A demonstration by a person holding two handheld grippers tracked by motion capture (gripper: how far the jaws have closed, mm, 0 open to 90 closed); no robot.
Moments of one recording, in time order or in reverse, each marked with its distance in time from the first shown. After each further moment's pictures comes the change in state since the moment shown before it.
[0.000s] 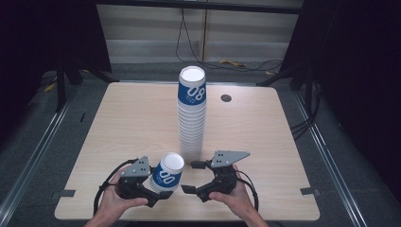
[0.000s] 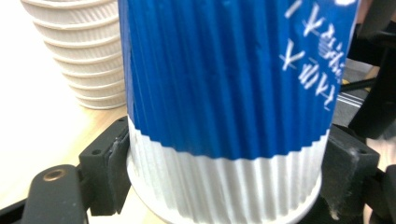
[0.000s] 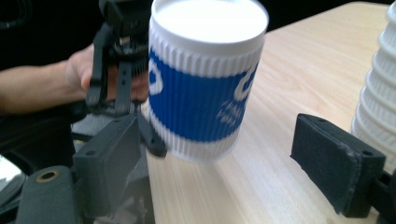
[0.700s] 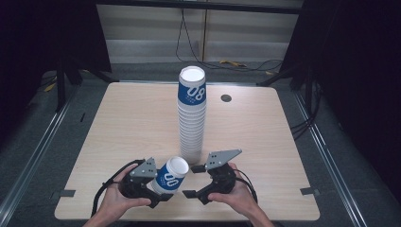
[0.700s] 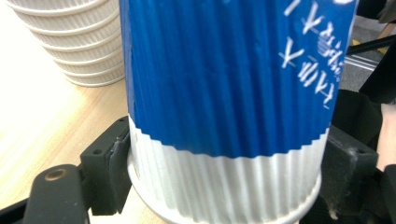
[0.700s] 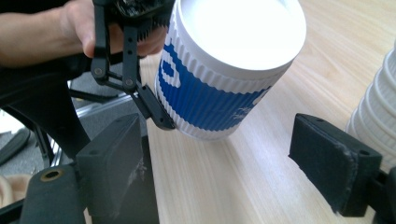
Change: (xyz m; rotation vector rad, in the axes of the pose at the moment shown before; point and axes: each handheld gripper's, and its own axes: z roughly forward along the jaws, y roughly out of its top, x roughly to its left) left arm 0.001 0.004 0.011 0.162 0.000 0.056; right arm -0.001 0.004 0.004 0.186 0.009 -0.037
